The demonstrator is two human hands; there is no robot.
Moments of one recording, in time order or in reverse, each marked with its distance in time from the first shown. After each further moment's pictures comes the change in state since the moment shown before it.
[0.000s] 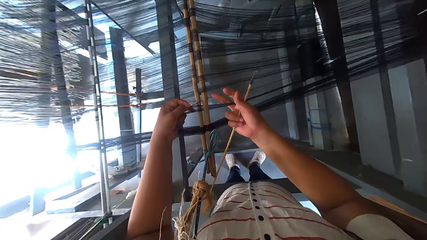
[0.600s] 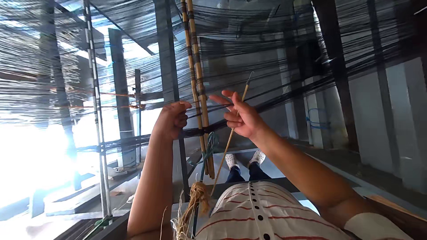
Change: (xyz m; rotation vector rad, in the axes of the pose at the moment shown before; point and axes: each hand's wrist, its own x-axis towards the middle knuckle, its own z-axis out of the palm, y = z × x) left_hand 0.004 0.002 0.002 -0.188 0.015 -0.194; right_hand 0.001 0.002 -0.004 -0.007 -0.040 0.009
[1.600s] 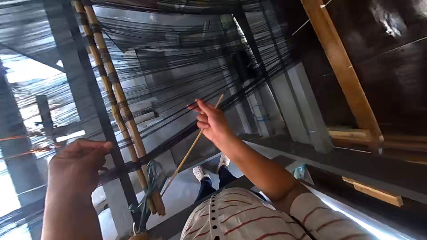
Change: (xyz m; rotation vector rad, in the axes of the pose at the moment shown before) left_hand -0.001 -0.020 -0.022 0.305 0.155 0.314; right_hand -0.022 -0.036 -0.026 -0.018 0.587 -0.283
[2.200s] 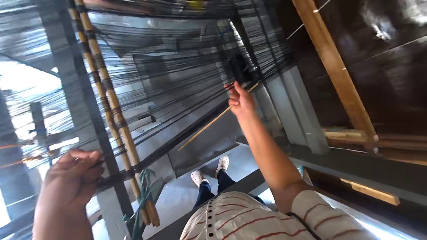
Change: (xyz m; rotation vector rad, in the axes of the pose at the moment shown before) left_hand 0.011 -0.023 -0.016 -0.286 -0.142 -0.080; right_hand 0.060 -0.077 -0.076 0.159 0.231 -0.236
